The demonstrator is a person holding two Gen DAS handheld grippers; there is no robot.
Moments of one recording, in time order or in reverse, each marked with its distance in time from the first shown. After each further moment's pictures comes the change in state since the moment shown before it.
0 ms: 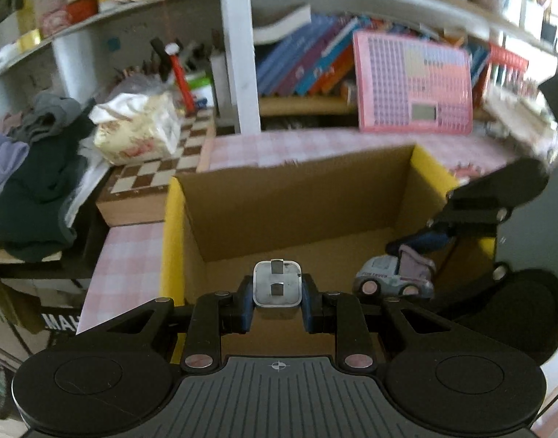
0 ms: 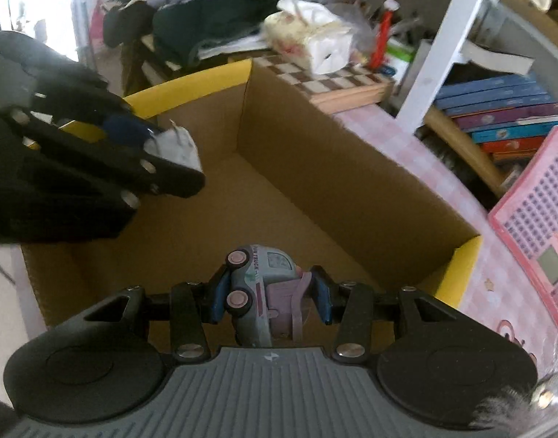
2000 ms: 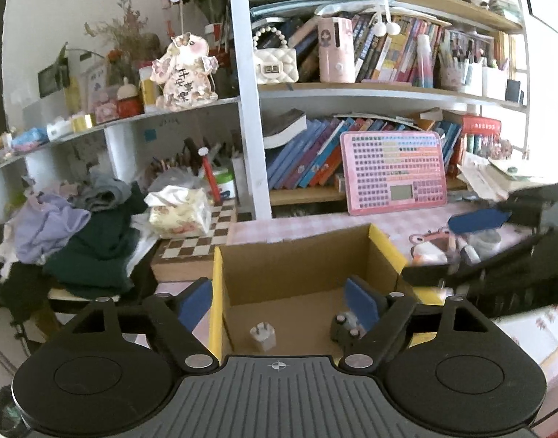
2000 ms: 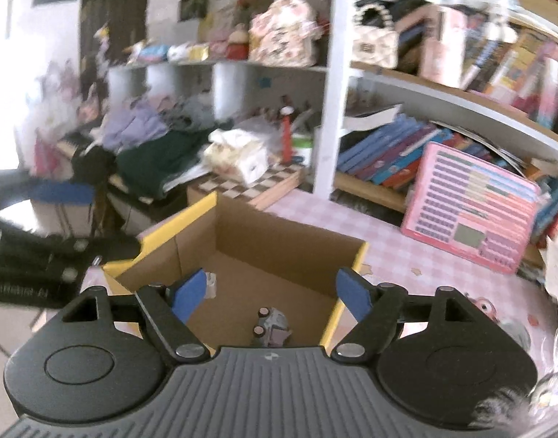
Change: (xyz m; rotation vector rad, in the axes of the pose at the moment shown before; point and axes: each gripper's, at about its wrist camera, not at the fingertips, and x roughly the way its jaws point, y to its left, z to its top) left arm -0.157 -0.019 -0.041 0.029 -0.310 0.064; right arm -0.172 0.038 -0.051 0.344 -0.371 -0.189
